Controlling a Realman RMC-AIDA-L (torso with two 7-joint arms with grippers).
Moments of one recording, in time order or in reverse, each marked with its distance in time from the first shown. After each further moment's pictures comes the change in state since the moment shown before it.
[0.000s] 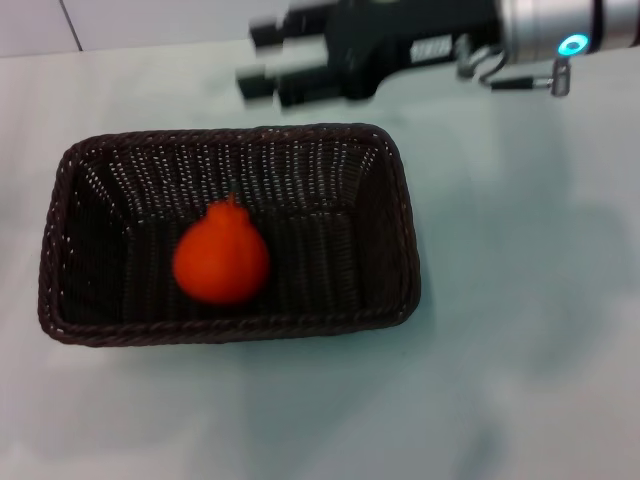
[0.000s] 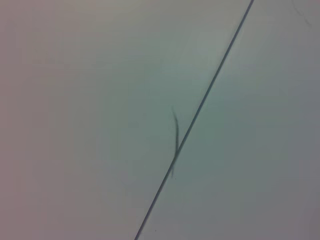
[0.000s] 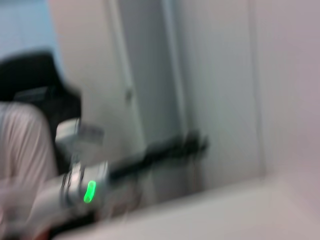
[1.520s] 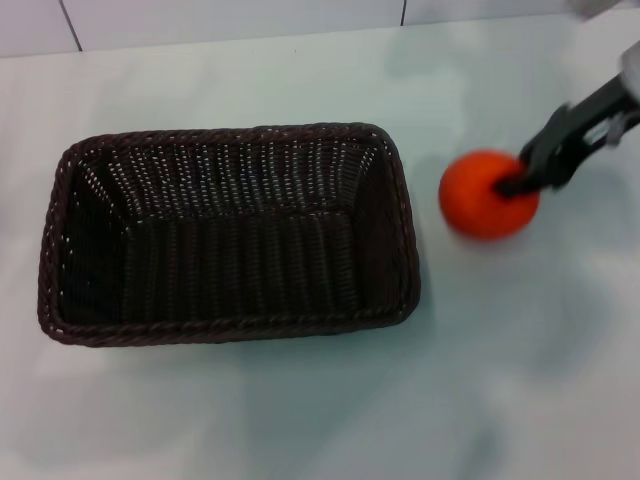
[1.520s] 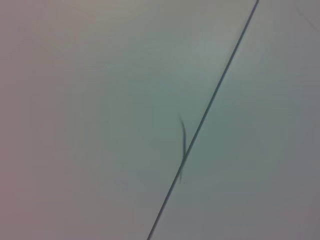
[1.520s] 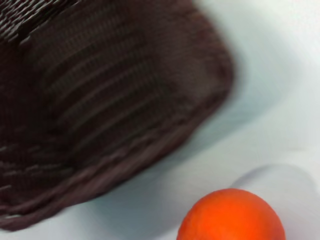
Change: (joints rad) left arm 0.022 0.006 -0.004 0.025 -0.003 0.003 -0.005; right arm 0.080 -0.118 0.122 0.025 -0.863 -0.049 0.243
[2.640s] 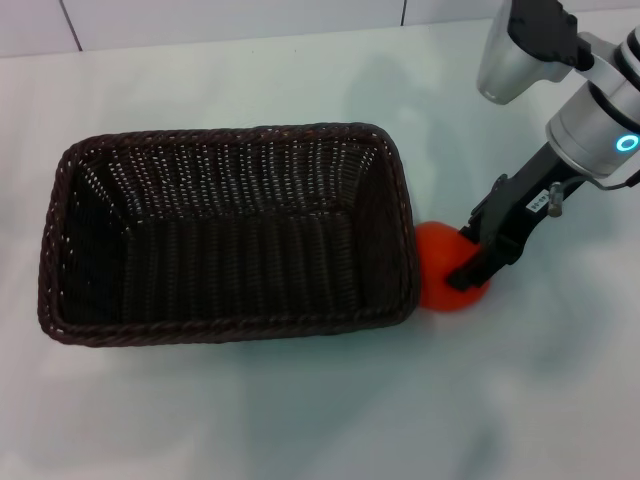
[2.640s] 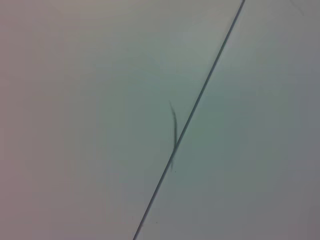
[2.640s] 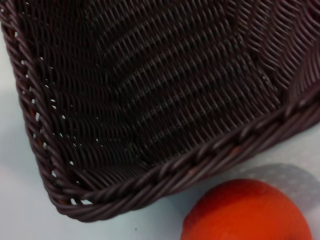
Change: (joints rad) left arm 0.006 -0.009 0.025 0.003 0.007 0.003 0.010; right arm 0.047 0.068 -0.163 0.118 -0.003 0.008 -0.009
